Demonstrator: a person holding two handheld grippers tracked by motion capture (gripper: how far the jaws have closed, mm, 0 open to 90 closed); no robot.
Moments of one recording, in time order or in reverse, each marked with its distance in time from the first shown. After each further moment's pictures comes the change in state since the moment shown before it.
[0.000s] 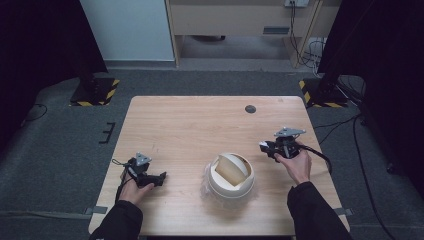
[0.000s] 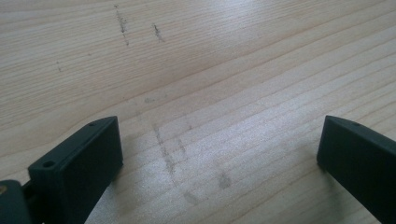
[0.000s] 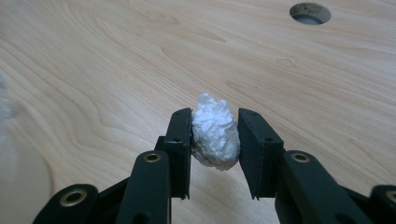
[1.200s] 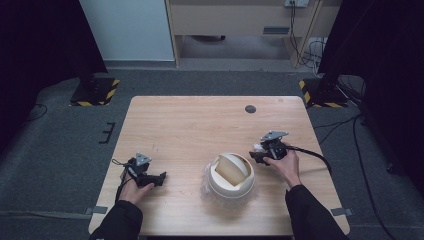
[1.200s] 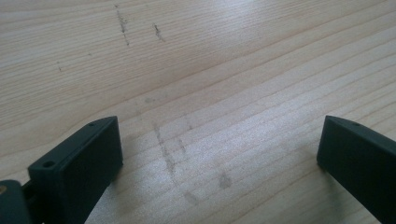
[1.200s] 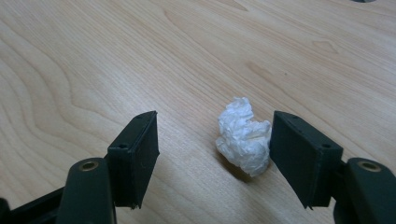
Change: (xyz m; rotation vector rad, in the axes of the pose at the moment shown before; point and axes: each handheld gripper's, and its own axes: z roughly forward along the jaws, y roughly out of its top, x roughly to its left) left arm 0.000 0.000 0.000 0.000 0.000 -0.001; right arm 0.009 -0.009 0.046 0.086 -0.017 -0.105
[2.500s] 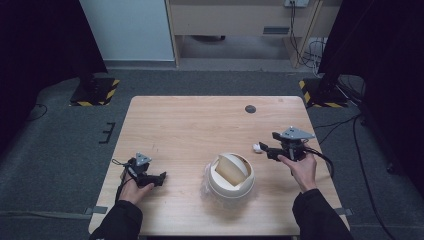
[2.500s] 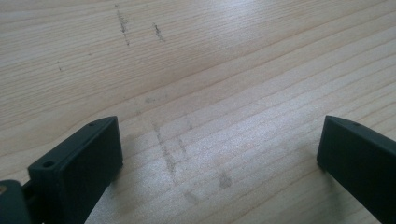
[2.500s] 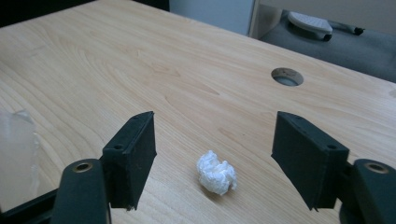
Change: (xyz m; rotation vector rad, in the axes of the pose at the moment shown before) left arm 0.000 0.000 0.000 0.000 0.001 -0.001; right arm -0.003 0.008 -0.070 -0.282 -0.031 0.033
